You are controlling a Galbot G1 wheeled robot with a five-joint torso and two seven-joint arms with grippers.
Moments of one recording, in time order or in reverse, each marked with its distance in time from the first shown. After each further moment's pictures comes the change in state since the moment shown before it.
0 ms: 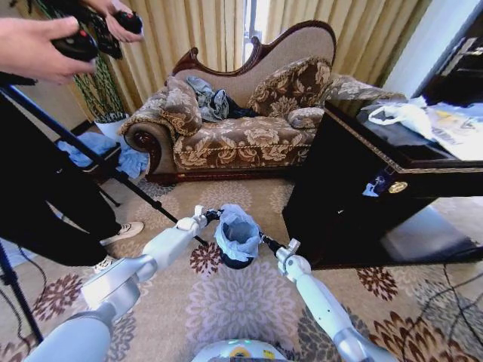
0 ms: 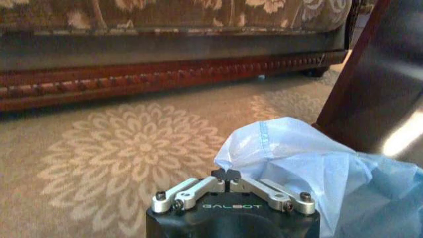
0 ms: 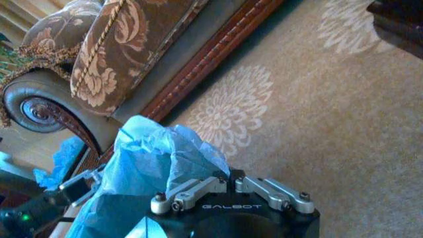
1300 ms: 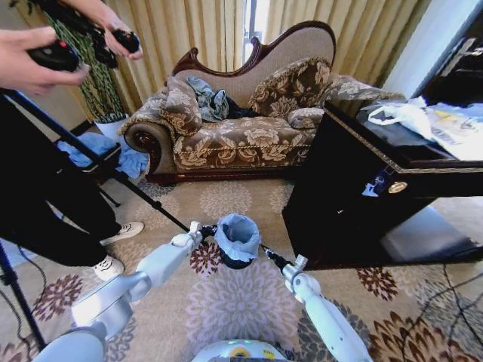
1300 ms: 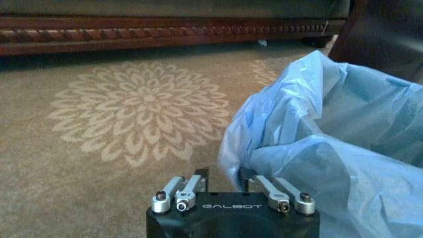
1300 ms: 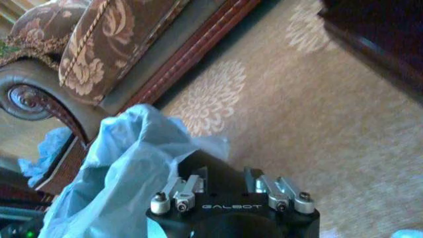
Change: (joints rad) left arm 0.142 0.063 -0.027 -0.062 0.033 -0.023 -0.003; right arm -0.205 -0.082 0.088 0.166 -0.037 -0.010 -0.014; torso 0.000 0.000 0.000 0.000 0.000
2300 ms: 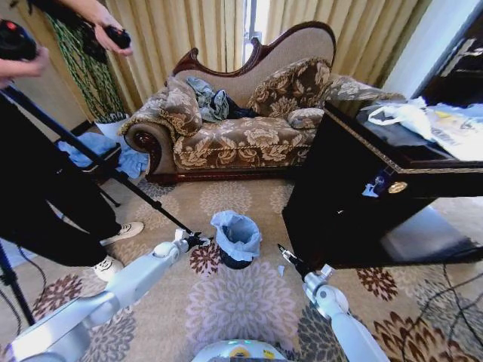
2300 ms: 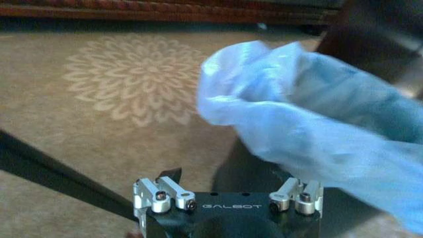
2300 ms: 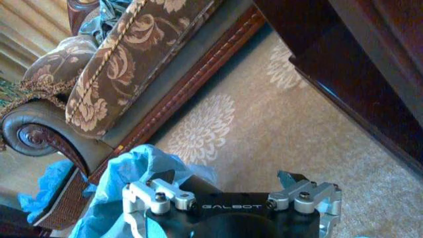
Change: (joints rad) left arm 0.175 0.262 -0.063 -0.426 -0.111 0.202 -0.069; right arm -0.170 -0.063 0.135 0.201 0.073 0.008 0.018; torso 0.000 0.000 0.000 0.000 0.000
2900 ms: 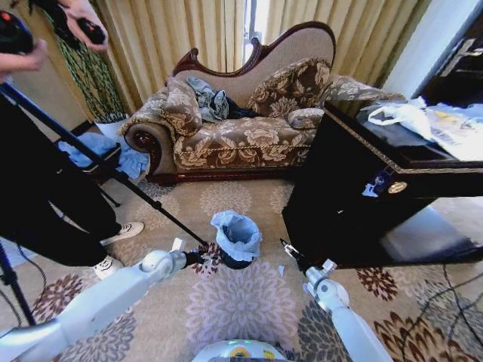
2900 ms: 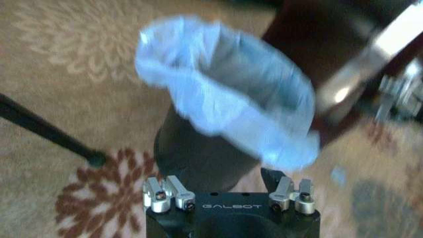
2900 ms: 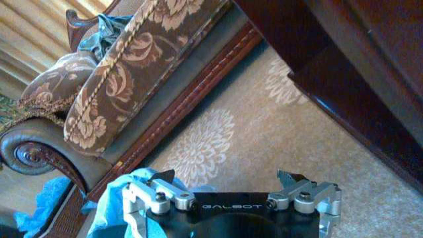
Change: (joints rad) left arm 0.243 0.209 -0.174 -0.492 -0.167 0.280 -0.109; right arm 0.028 0.008 0.031 0.001 0.024 -0.013 0.025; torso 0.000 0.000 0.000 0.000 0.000
